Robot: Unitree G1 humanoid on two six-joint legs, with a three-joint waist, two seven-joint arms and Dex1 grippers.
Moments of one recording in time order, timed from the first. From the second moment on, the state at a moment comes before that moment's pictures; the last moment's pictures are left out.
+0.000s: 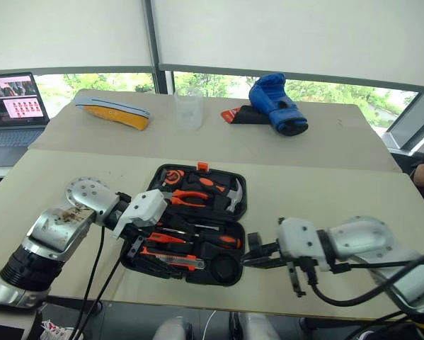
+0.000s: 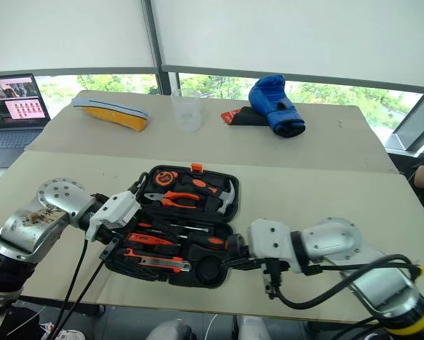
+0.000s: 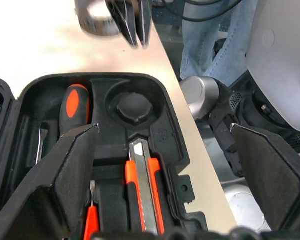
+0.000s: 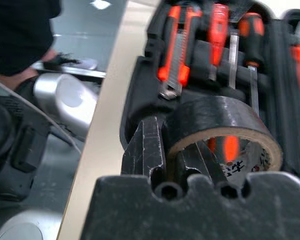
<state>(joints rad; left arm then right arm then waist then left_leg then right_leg) -0.50 0.91 -0.21 -0.26 -0.48 0.42 -1.58 -0.30 -0.89 0.31 -0.61 0.39 0.46 1.14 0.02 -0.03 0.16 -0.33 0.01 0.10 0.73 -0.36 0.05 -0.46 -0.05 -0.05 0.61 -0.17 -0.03</state>
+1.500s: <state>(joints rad) -0.22 1.00 0.07 0.19 -0.27 0.15 -1.31 -0.10 -0.81 0.12 -0.31 0.24 0.30 1.03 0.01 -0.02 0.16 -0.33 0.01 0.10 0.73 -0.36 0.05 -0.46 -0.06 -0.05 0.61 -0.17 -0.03</state>
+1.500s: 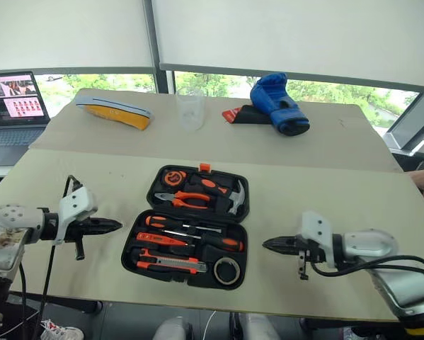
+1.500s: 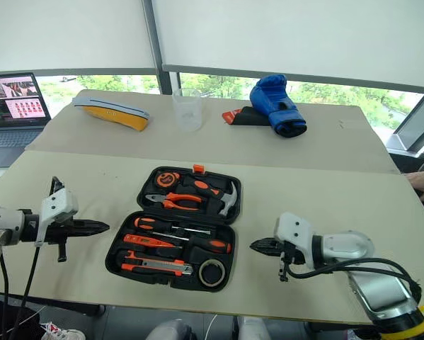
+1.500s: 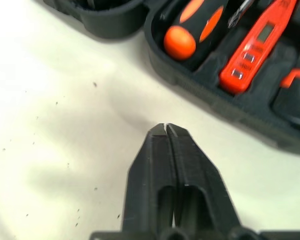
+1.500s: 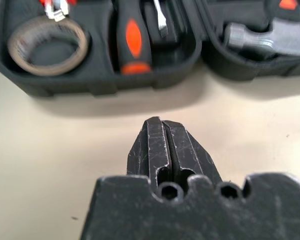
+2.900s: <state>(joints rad) -0.44 0.87 0.01 0.19 -0.34 0.59 -1.26 -0.03 -0.85 -0.21 -0.31 0.35 0.57 0.95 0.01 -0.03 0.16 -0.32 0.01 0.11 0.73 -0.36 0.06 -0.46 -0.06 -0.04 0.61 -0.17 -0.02</state>
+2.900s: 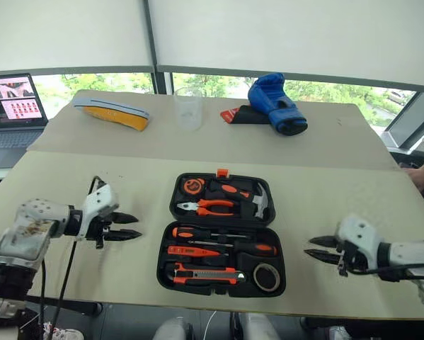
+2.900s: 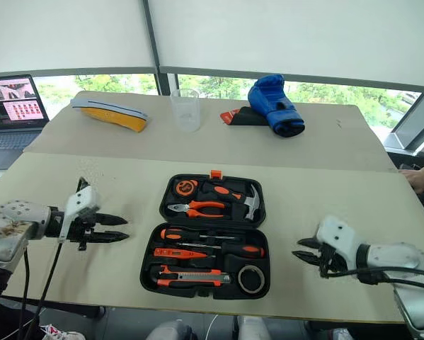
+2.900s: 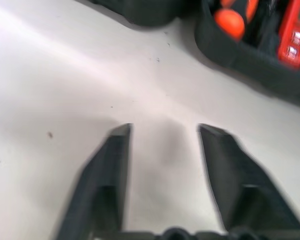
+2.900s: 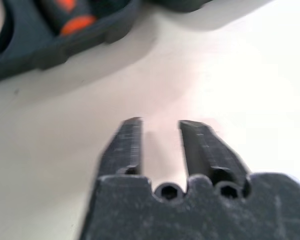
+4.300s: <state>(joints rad) -0.81 0.43 0.07 0.50 -0.31 0.54 -0.81 -0.61 -0.47 -0.15 0.02 0.37 0.85 0.45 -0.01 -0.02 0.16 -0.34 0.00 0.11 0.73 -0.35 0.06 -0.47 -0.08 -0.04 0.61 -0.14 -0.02</state>
